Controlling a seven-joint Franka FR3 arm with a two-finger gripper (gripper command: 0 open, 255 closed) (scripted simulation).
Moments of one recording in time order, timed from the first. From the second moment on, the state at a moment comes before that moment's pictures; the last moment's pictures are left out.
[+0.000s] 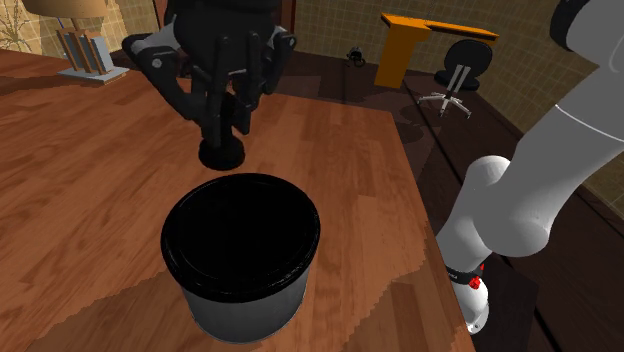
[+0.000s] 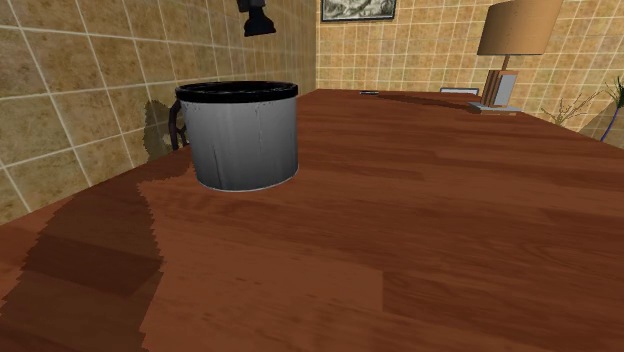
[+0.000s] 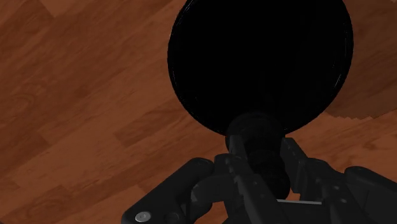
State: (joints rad) arm 0.42 -0.15 0.63 -1.60 -0.08 1.56 0.97
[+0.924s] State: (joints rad) arm 0.45 -0.26 0.64 -1.83 -0.02 1.70 1.01
